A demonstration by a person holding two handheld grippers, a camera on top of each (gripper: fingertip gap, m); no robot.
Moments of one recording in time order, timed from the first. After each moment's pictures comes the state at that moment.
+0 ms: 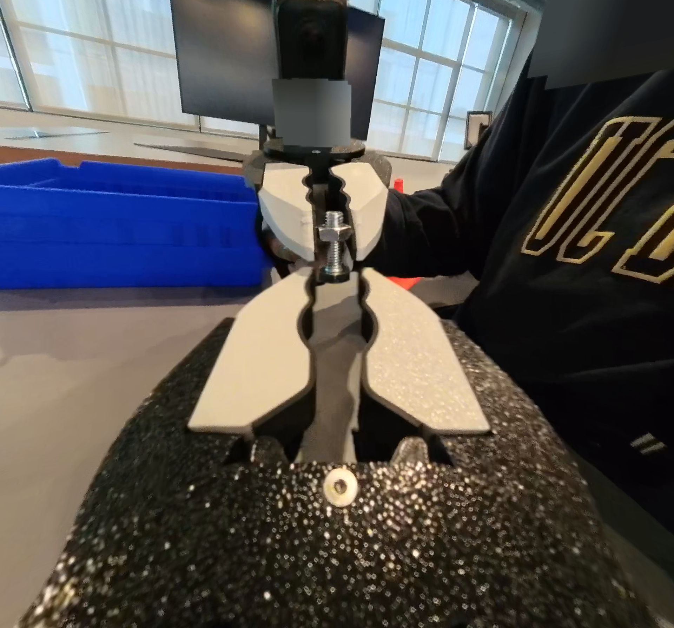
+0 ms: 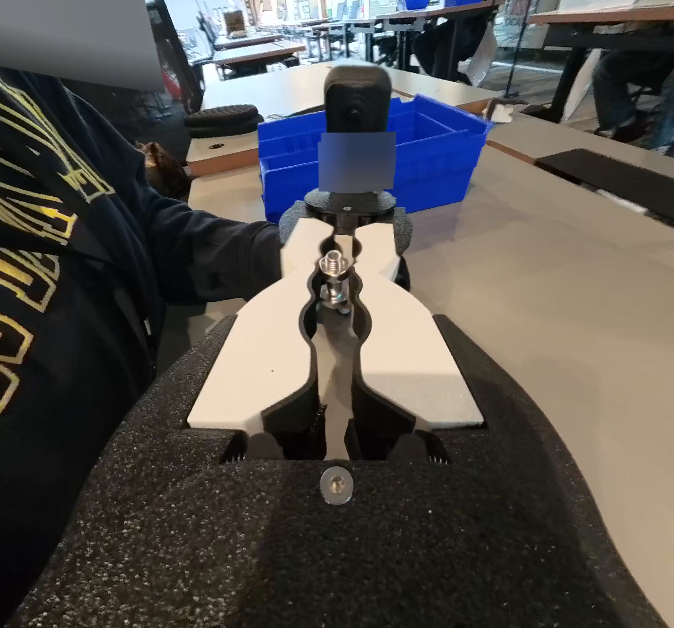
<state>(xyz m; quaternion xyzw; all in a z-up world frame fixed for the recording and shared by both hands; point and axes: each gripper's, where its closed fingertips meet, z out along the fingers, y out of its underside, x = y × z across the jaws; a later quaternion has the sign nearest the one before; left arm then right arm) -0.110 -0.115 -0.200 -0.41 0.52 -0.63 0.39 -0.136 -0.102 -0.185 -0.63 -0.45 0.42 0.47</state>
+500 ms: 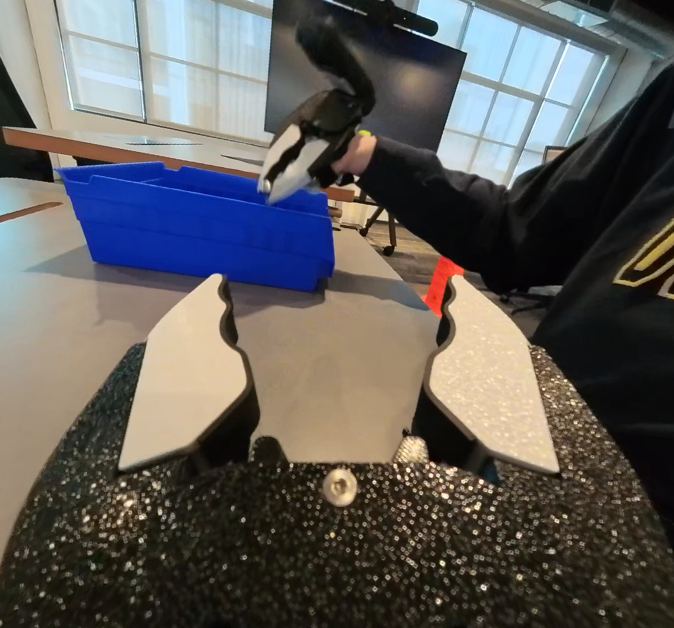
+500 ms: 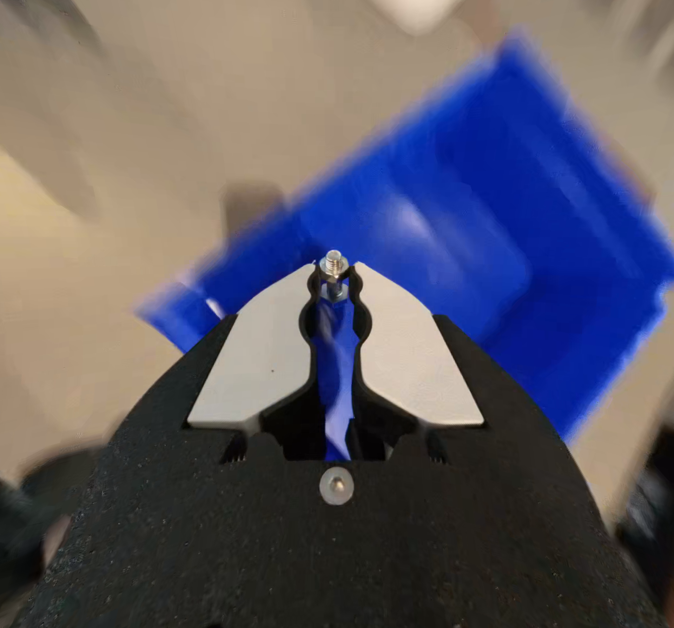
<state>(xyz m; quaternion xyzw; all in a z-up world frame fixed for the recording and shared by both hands) -0.106 -0.081 -0.197 -0.48 0.45 -0.61 0.44 0.124 -0.028 -0.212 -0.87 -0.38 0.01 0.32</state>
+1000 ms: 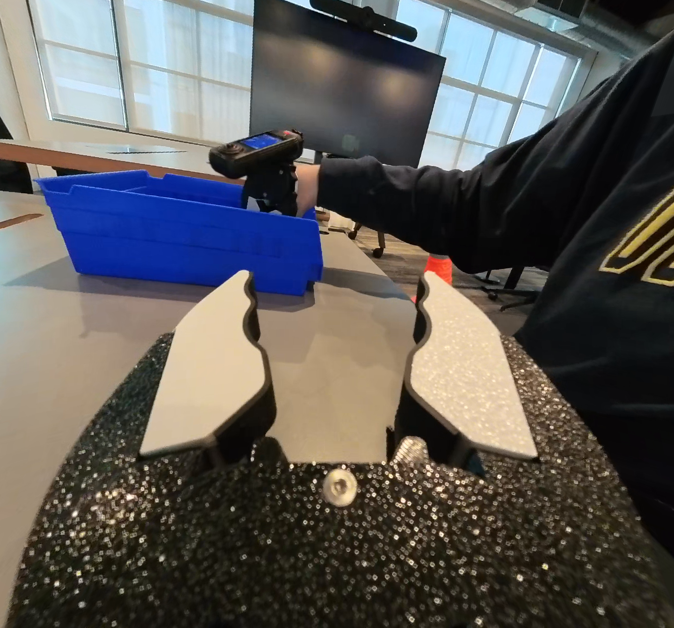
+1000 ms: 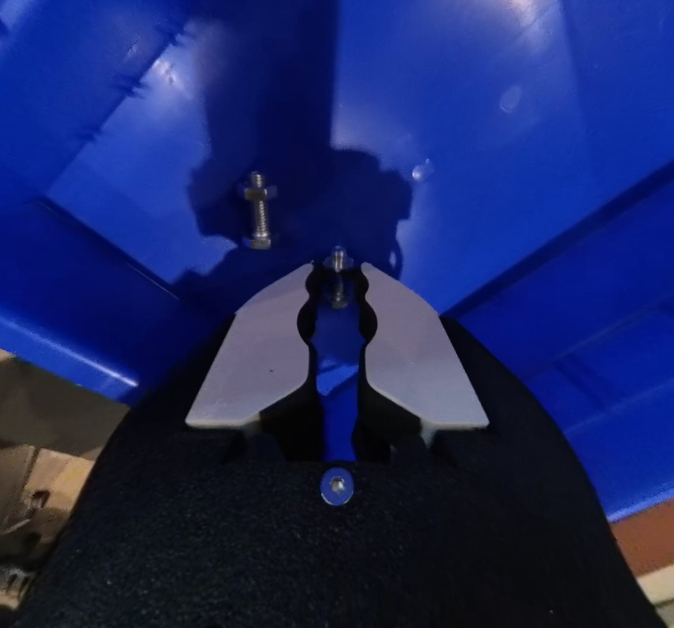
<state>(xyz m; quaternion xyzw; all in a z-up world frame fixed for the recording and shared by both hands) -0.108 -0.088 -0.195 -0.45 0.46 -0.62 0.44 0.195 -0.043 -0.306 -0.92 -0.39 -0.06 0.05</state>
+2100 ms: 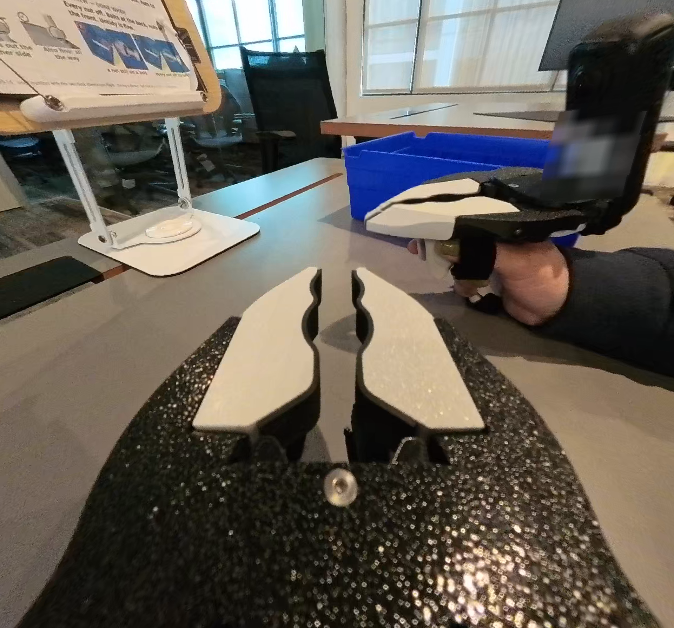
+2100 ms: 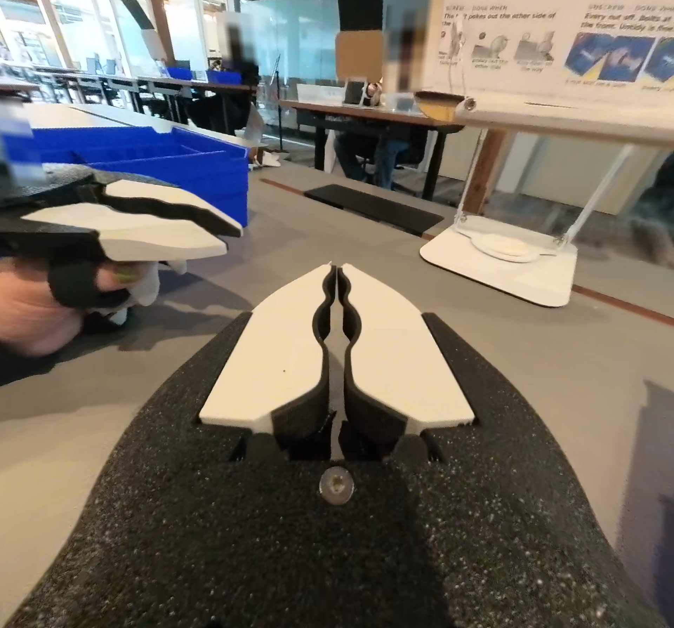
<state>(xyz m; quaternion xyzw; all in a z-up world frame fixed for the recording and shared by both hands) -0.158 0.005 -0.216 -0.63 0.35 -0.32 0.62 -0.103 0.025 -0.217 -0.66 -0.28 0.22 0.66</state>
